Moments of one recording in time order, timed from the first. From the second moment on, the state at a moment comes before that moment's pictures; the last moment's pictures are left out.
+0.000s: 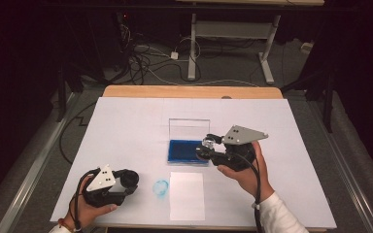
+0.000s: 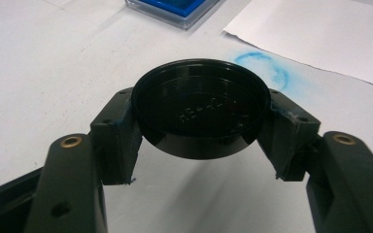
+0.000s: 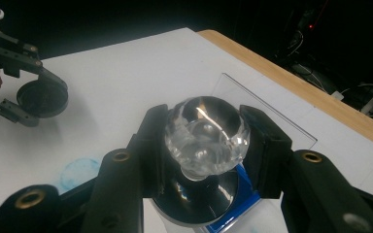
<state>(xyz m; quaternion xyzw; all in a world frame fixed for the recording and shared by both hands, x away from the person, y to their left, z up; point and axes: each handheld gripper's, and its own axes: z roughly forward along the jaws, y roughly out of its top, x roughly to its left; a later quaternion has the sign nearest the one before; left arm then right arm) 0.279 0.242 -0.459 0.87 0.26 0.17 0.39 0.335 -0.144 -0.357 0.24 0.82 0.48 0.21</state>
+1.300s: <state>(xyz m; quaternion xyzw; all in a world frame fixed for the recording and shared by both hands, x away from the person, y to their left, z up) 0.284 0.202 -0.455 0.88 0.22 0.14 0.40 0.307 -0.131 -0.342 0.20 0.81 0.52 0.19</state>
